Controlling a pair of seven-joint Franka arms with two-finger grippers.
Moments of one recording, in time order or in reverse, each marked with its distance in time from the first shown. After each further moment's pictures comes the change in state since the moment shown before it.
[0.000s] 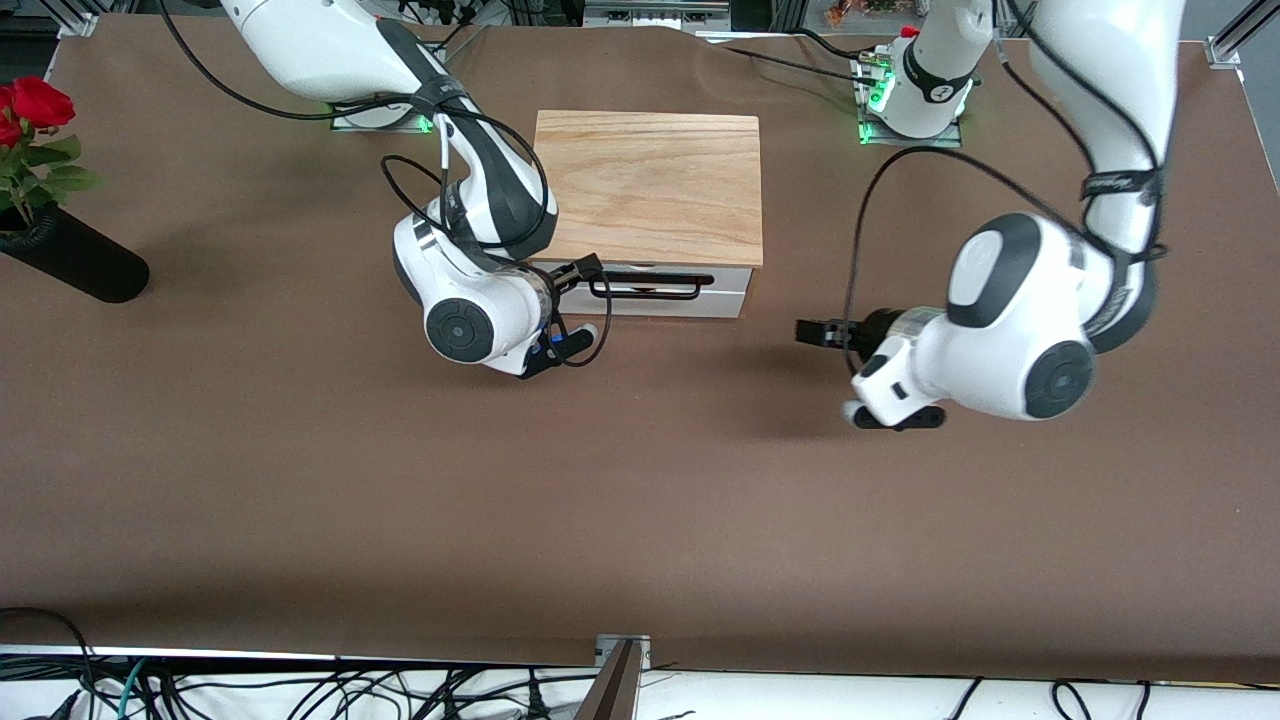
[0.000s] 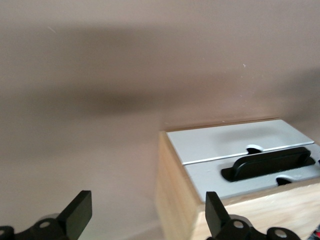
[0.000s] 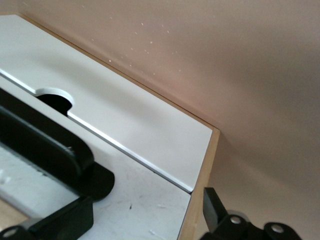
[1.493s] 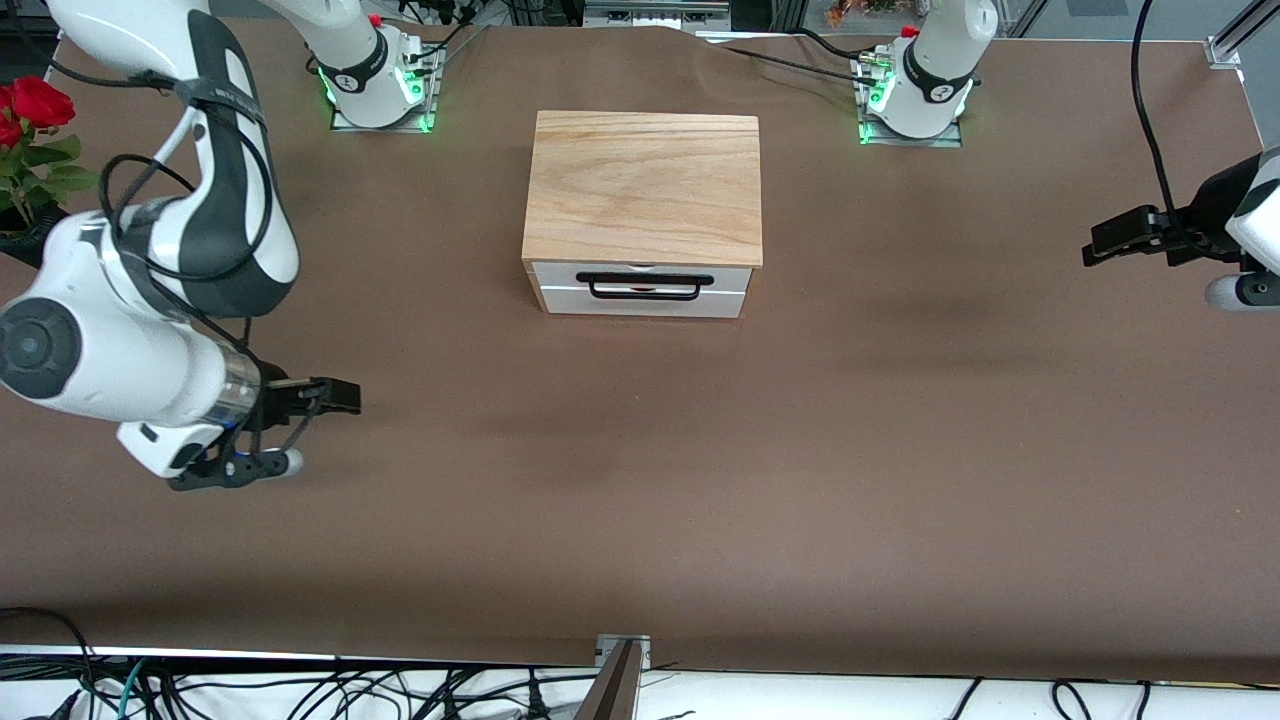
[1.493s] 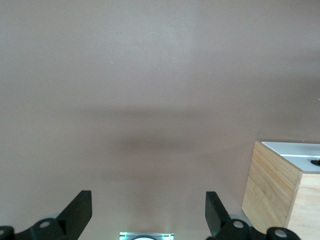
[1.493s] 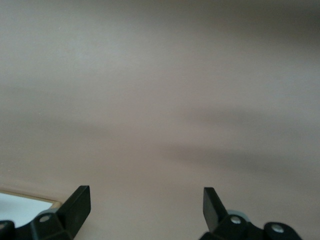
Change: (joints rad) left arm 0.254 -0.411 0.018 -0.126 0.282 -0.078 0.128; right arm -0.116 -0.068 -0.382 0.278 -0.164 -0.005 -0.051
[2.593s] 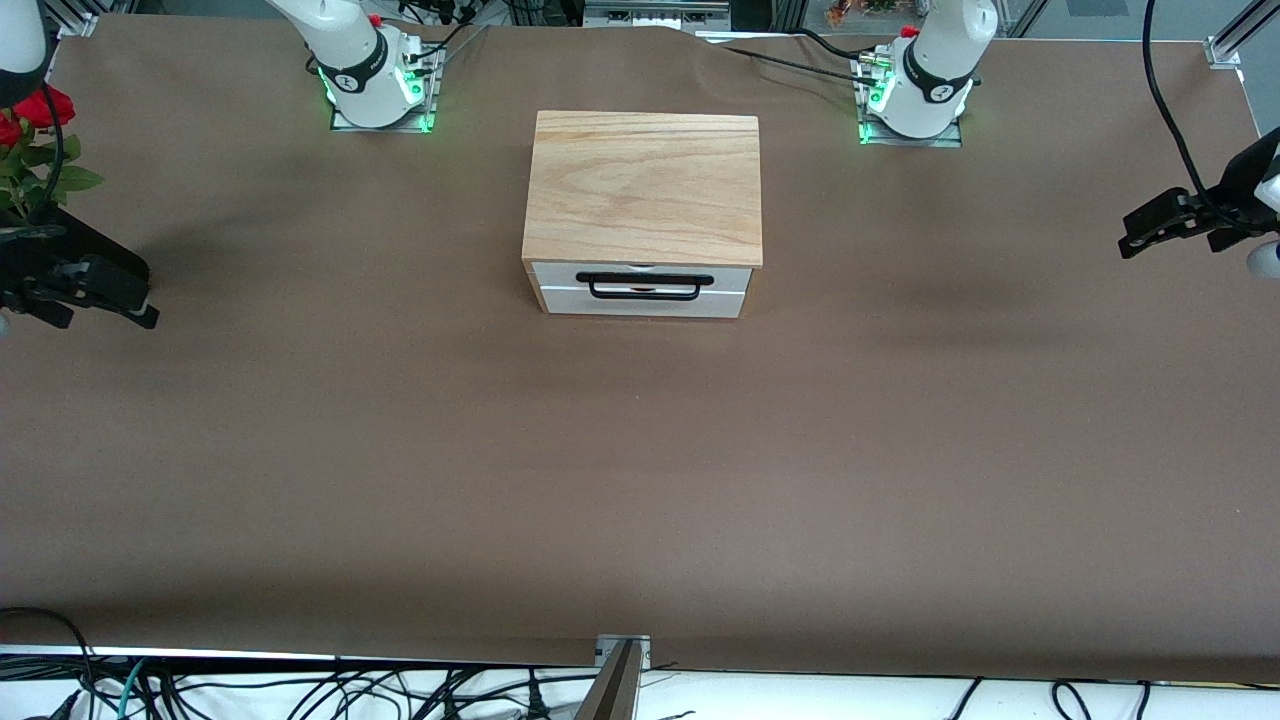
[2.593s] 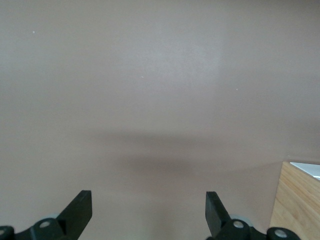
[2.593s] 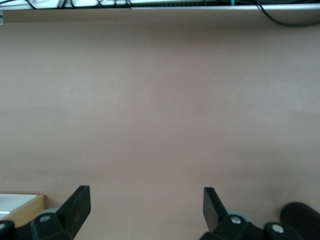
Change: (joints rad) left arm -0.043 -0.128 0.081 -0.156 0.071 0.126 0.003; right arm -0.271 -0.447 0.116 -0.354 -0.096 0.061 0.005
